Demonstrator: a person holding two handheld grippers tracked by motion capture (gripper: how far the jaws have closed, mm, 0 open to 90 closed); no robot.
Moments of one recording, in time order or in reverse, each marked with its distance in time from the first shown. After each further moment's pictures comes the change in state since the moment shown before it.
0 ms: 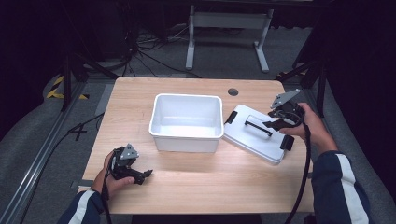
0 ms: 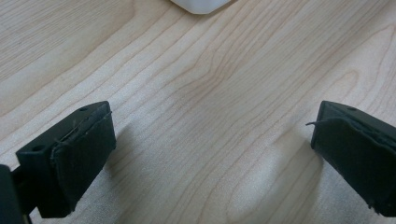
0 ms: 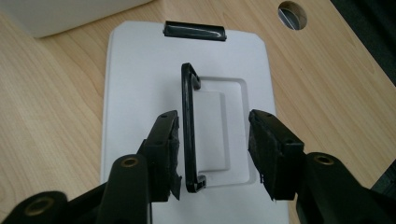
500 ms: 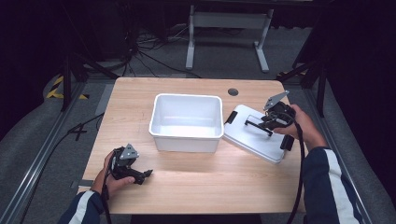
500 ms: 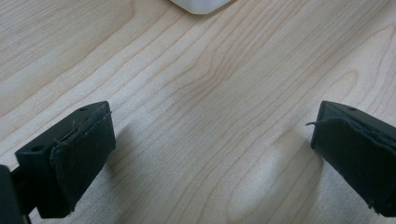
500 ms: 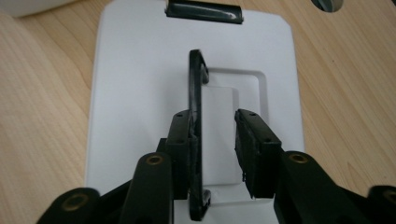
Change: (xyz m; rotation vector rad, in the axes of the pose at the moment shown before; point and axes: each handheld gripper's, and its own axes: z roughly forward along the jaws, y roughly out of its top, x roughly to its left) left arm 0.000 0.000 0.000 0.000 0.000 -0.003; right arm -0.008 0.000 0.038 0.053 0.065 -0.019
